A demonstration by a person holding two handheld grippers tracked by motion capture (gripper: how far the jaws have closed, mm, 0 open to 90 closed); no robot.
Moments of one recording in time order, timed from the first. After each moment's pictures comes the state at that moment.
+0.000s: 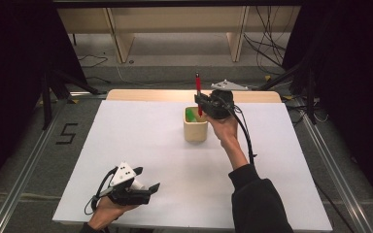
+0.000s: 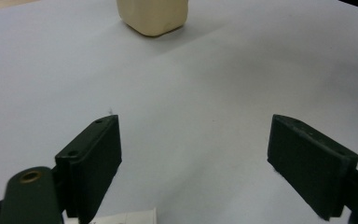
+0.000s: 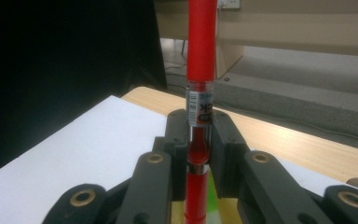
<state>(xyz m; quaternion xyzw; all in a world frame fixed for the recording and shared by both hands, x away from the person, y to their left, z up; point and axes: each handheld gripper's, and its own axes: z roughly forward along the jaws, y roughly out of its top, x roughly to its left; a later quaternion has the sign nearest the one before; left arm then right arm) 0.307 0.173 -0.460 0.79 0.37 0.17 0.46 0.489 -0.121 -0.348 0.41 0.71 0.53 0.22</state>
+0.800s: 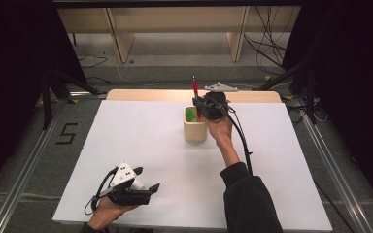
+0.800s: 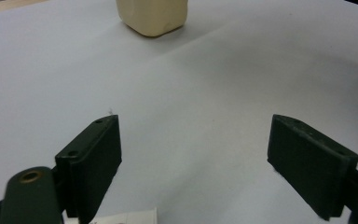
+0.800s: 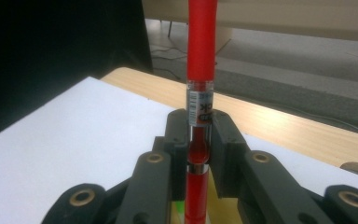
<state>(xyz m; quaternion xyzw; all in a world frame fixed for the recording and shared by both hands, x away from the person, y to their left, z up) 0.306 0.172 -0.459 0.79 0.37 0.18 0.46 0.509 -0.110 -0.373 0.43 0.73 0.49 0.23</state>
